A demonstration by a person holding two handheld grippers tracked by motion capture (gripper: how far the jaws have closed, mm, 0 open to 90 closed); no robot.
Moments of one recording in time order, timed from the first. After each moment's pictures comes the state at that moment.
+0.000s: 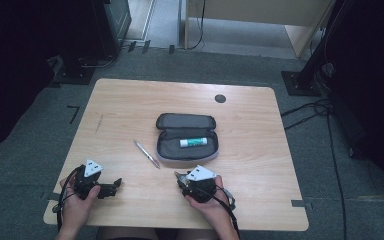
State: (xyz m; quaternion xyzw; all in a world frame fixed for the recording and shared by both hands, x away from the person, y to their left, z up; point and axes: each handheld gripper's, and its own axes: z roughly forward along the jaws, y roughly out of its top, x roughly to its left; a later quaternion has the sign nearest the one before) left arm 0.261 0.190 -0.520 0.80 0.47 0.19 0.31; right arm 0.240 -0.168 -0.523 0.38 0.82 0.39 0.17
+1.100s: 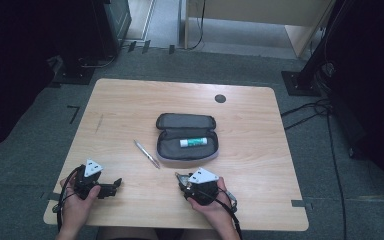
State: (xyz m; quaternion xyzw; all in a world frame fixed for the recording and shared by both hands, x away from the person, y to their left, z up) left arm 0.261 0.190 -0.520 0.80 0.47 0.19 0.31; right arm 0.233 -0.174 -0.522 0.37 0.83 0.39 0.16
